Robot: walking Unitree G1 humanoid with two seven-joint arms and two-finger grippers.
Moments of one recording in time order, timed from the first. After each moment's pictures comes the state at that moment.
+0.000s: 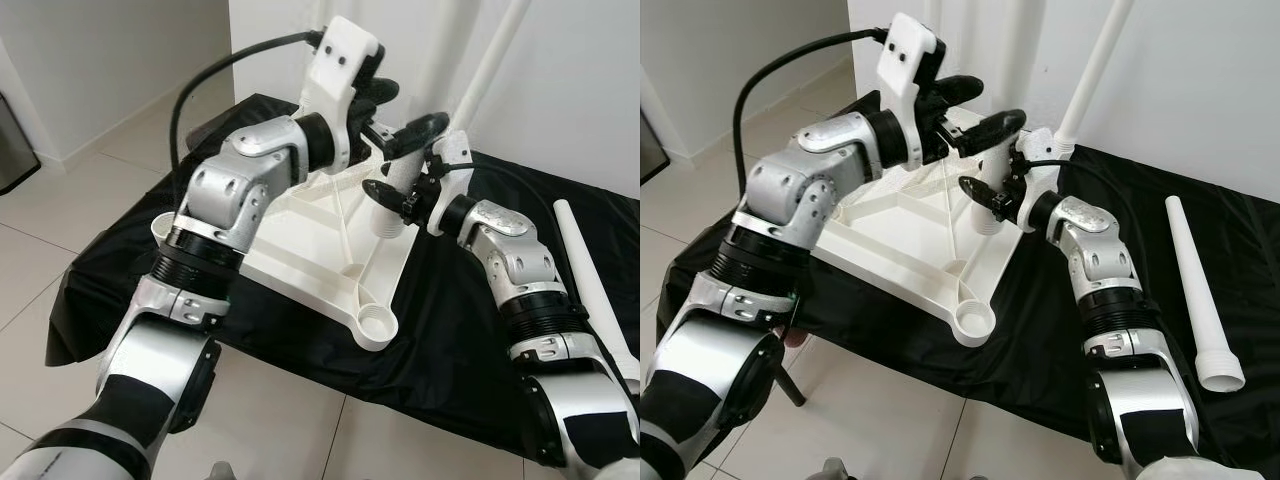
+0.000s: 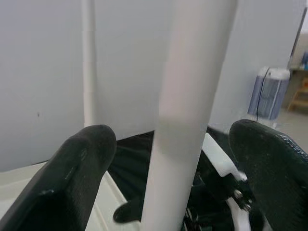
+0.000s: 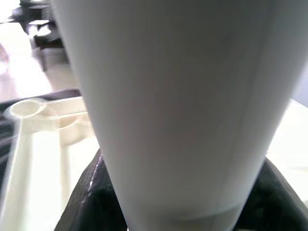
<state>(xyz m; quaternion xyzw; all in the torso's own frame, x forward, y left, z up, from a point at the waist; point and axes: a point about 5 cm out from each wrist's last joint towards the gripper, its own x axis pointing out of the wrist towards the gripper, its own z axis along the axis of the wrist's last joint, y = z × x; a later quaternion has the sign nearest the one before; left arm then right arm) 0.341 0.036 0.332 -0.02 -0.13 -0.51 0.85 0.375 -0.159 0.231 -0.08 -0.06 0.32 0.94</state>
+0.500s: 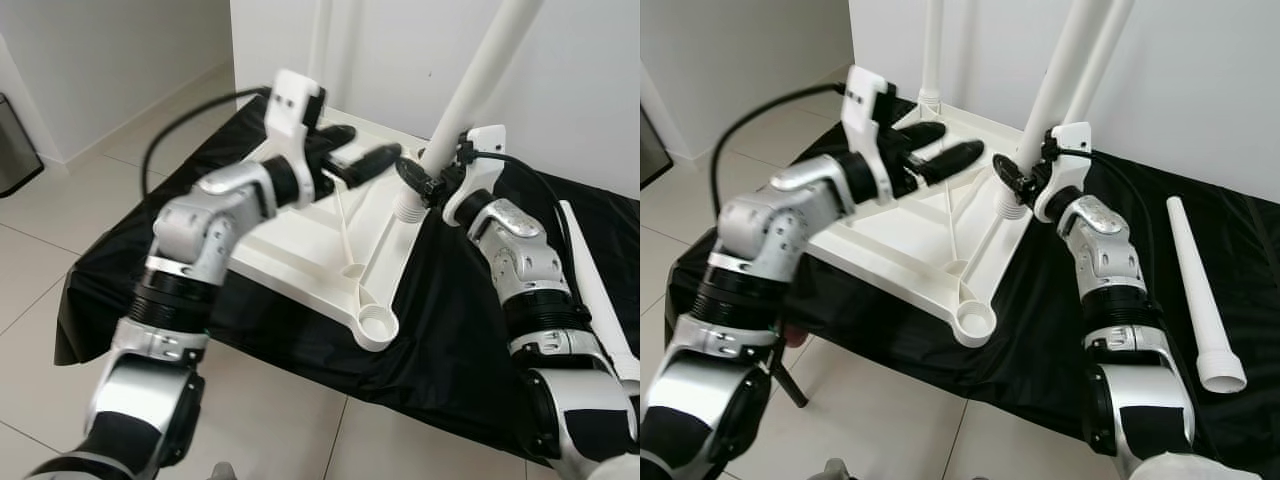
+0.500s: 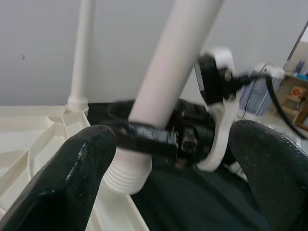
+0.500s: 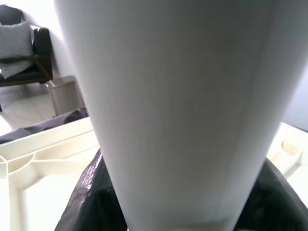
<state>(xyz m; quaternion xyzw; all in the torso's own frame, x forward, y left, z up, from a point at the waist) 0.329 0.037 0.271 -0.07 -0.05 -0.52 0.85 0.383 -0.174 0.235 -0.03 -0.10 0.23 0.97</state>
